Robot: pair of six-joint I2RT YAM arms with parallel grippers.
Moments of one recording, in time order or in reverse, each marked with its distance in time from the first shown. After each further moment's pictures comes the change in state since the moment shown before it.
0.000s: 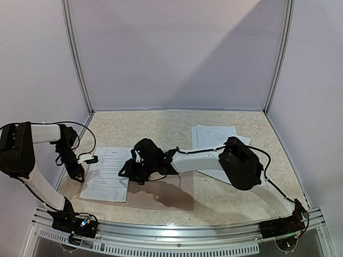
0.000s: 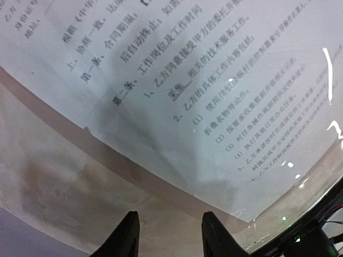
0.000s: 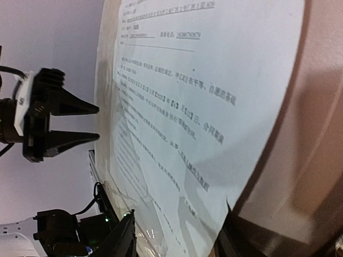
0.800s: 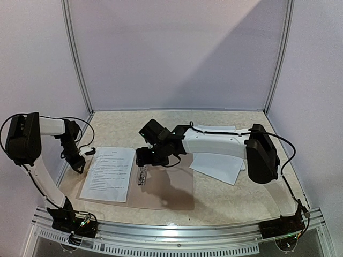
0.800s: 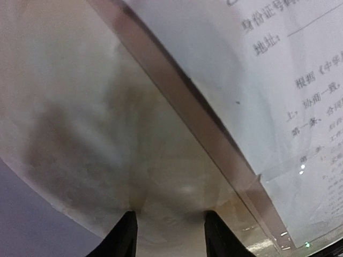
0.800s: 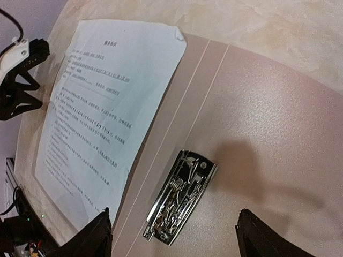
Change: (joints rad) left arm 0.010 0.183 0.150 0.120 -0.163 -0.190; right arm -0.026 -0.226 0.024 -0.564 0.377 -0.397
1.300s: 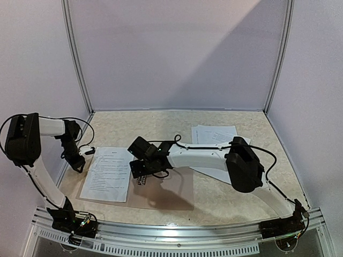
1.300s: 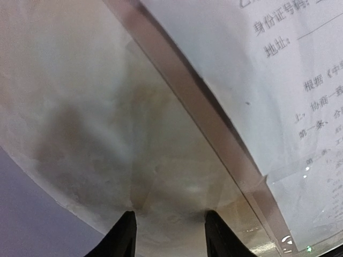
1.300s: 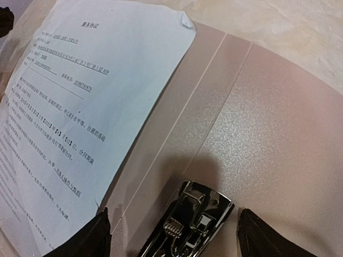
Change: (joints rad) left arm -0.014 -0.016 -0.015 0.032 -0.035 -0.018; right arm 0.066 0.198 0.153 0.008 0.210 -0.093
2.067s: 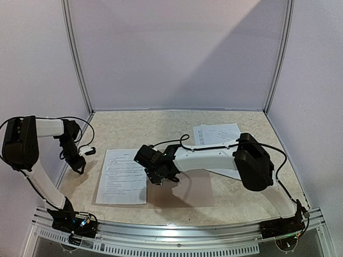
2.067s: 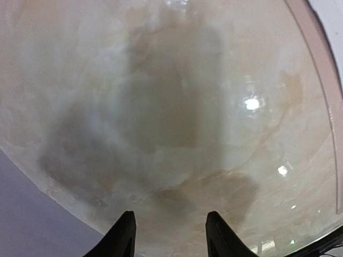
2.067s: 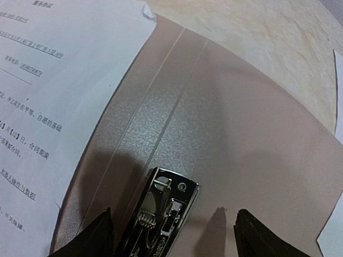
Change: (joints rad) left arm -0.021 -0.069 -0.019 -0.074 0.061 -0.025; right arm 0.018 -0.143 -0.254 -0.097 0.306 -0.145
